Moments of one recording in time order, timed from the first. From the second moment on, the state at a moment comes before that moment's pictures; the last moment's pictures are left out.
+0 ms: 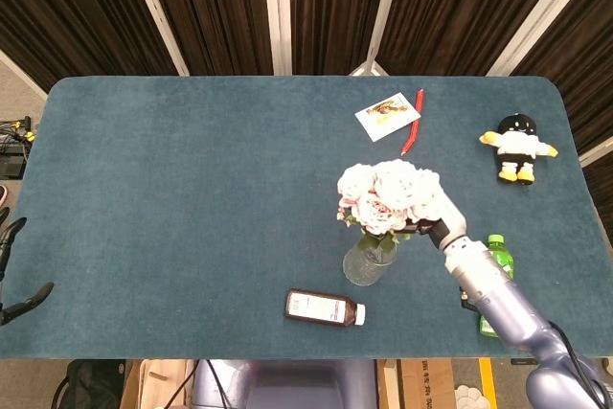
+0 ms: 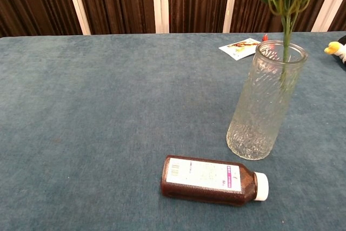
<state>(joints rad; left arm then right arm) 0.01 -1.13 -0.07 -1.65 1.63 1.72 0.06 0.54 -0.91 0.55 -2.17 -0.94 0.76 0.75</state>
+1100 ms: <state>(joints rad) 0.02 -1.13 -0.06 -1.67 1.63 1.72 0.08 0.47 -0.82 0.43 -2.02 -1.58 0.60 1.25</state>
